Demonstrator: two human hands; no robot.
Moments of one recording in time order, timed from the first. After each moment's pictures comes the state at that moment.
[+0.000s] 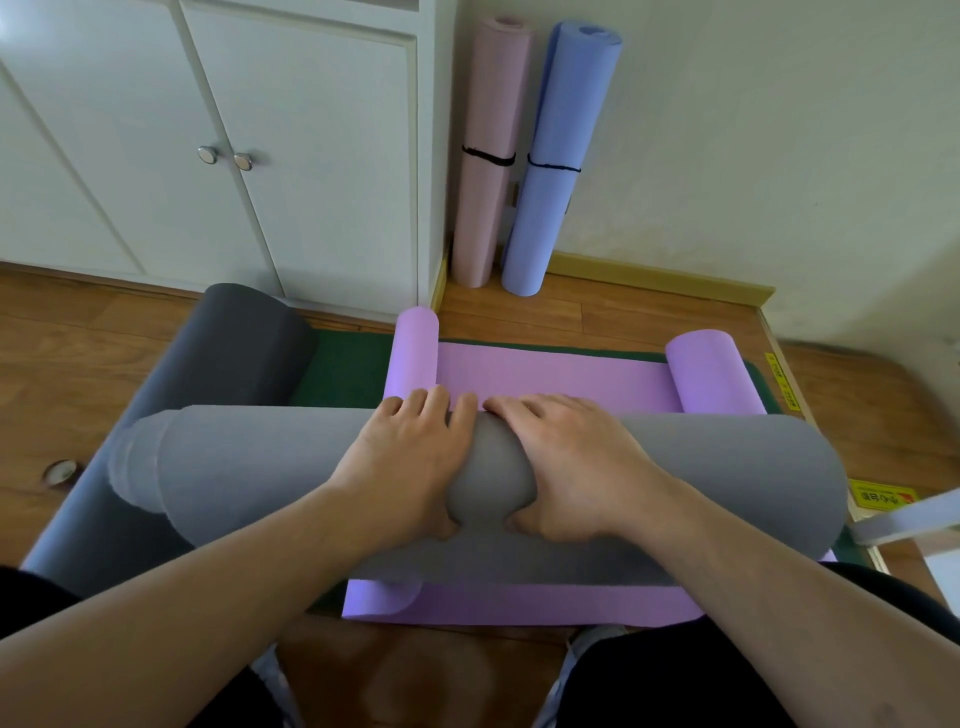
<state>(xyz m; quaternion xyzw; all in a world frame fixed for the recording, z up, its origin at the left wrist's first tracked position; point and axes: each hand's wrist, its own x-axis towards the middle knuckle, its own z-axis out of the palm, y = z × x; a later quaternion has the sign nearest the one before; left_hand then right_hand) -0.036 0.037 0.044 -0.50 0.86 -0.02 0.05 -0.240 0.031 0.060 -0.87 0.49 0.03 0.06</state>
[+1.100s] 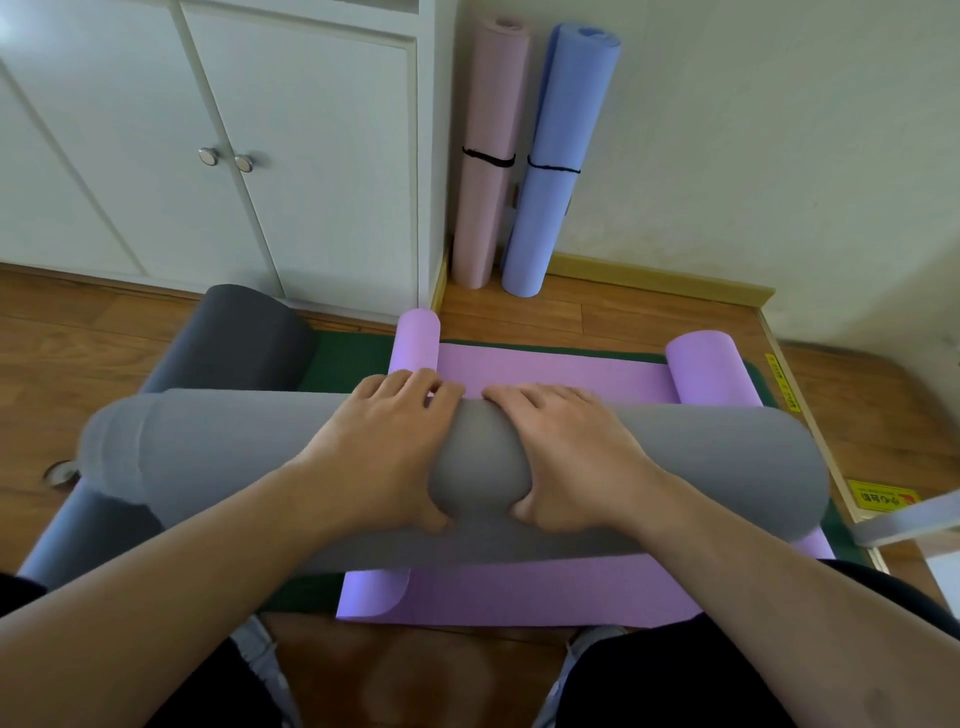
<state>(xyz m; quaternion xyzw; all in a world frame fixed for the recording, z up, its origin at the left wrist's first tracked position) -0.016 0.032 0.063 -0.50 0.86 0.03 0.03 -0.238 0.027 0.059 -0.87 0.50 0.02 0.03</state>
